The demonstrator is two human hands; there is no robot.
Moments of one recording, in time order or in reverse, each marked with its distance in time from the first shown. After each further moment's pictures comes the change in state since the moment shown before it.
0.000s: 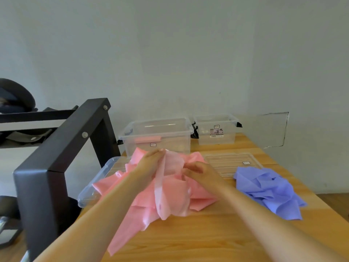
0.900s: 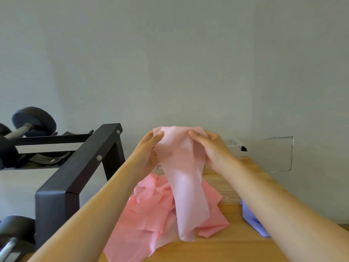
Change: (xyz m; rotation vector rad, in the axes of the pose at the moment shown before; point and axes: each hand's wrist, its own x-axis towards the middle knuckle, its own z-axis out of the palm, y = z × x) left_hand -0.009 0.095 -0.020 -0.068 -0.214 0.295; right_hand 0.021 -0.134 -0.040 0.571 0.173 -0.247
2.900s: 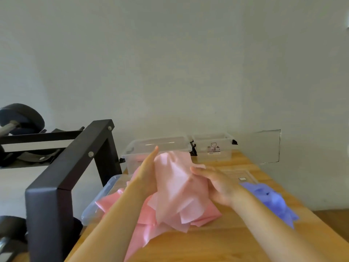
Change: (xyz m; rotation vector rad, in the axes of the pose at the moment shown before) left_hand -0.012 -0.061 0.014 -0.391 0.006 -0.396; right_hand -0.073 0.042 -0.037 0.229 -0.335 0.385
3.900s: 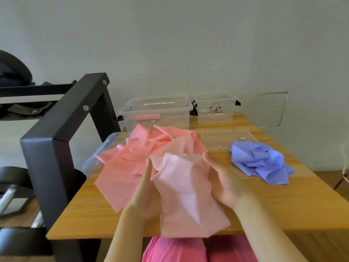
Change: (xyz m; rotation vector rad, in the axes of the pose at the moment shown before) left_hand -0.086 -0.124 -0.037 -0.175 -0.056 -0.125; right_hand -0.055 0.080 0.002 0.150 0.168 0.087
